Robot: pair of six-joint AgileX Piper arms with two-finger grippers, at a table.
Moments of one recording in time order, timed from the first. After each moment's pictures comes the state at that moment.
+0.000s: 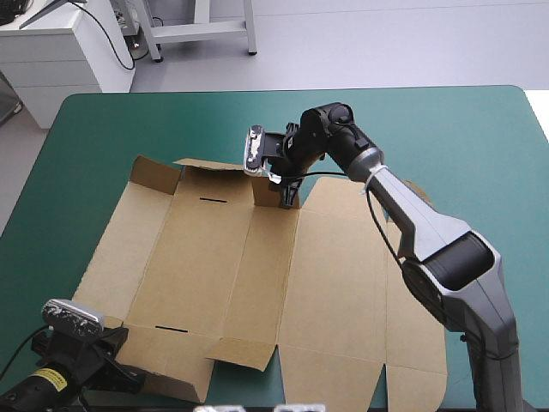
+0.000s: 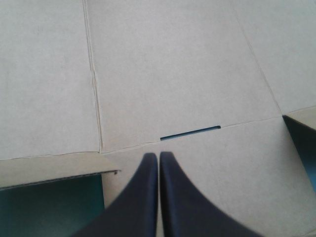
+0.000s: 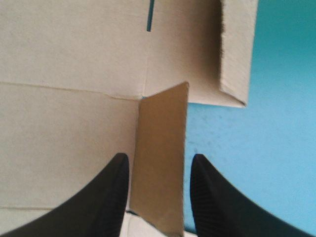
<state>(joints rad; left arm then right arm) -0.14 0.31 -0.49 -0.17 1.01 0.27 0.56 2.11 -2.11 0.23 1.13 -1.02</state>
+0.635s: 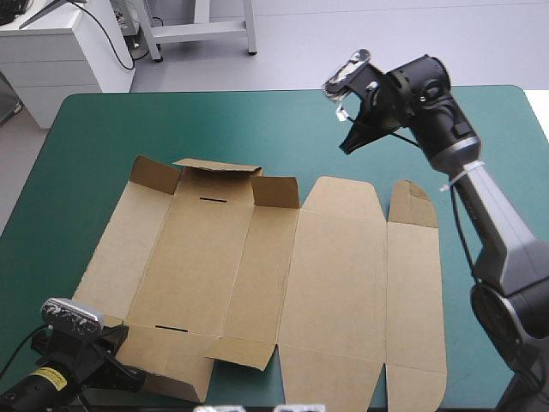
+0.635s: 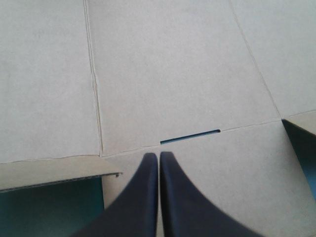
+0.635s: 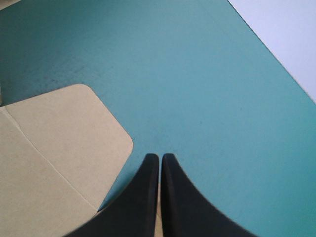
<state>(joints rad) -0.14 0.31 -0.49 -0.17 1.00 0.26 0.40 1.80 -2.08 -0.20 1.25 -0.35</state>
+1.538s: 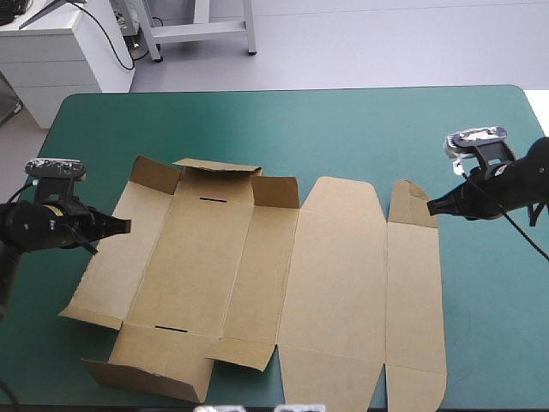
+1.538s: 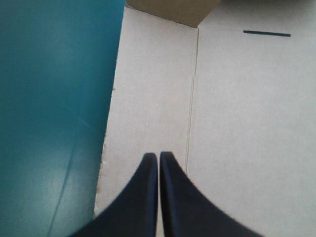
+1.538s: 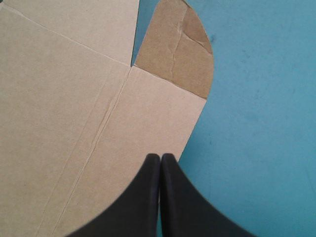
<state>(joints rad) 0.06 1.12 -1.09 -0.09 0.98 0.16 -0.08 1.33 -1.33 0.23 1.20 -0.38</state>
